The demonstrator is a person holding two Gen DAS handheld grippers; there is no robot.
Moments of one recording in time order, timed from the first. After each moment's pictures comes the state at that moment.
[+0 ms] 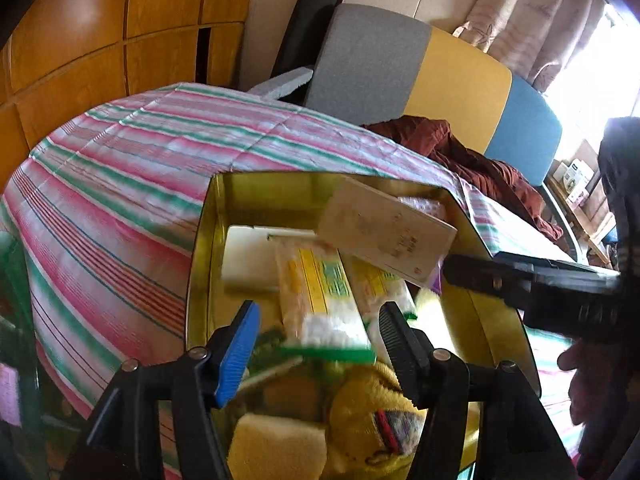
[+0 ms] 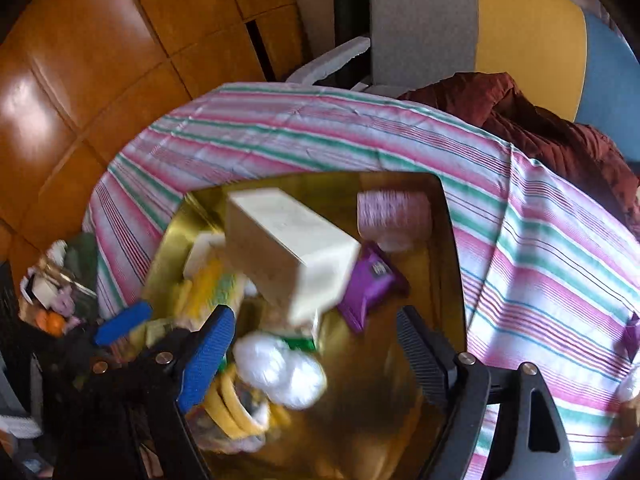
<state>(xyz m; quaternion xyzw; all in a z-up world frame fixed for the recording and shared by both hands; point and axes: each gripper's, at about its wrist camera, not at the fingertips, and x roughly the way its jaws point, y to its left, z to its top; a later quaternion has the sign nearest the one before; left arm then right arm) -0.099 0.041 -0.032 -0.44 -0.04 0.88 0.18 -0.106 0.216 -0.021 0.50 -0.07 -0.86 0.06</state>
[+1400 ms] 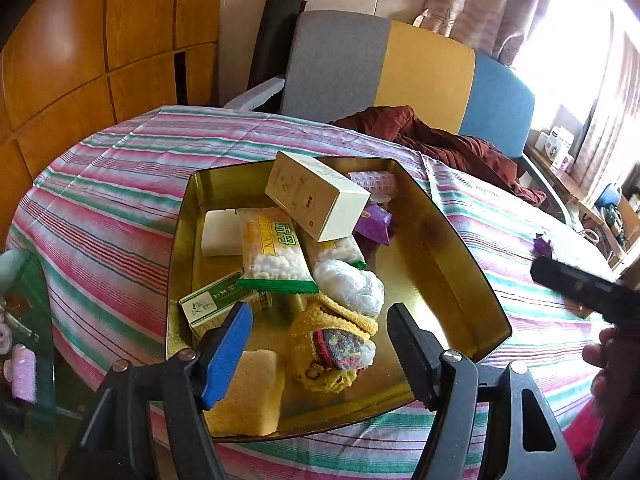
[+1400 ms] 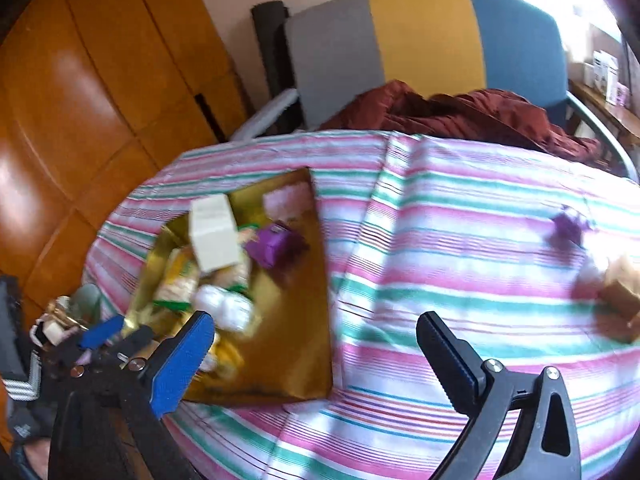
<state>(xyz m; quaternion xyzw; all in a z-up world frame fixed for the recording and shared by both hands) -0.031 0.063 -0.014 -0.41 0.02 0.89 0.20 0.027 0.298 -0.008 0.41 -0.17 -0.90 -0.03</state>
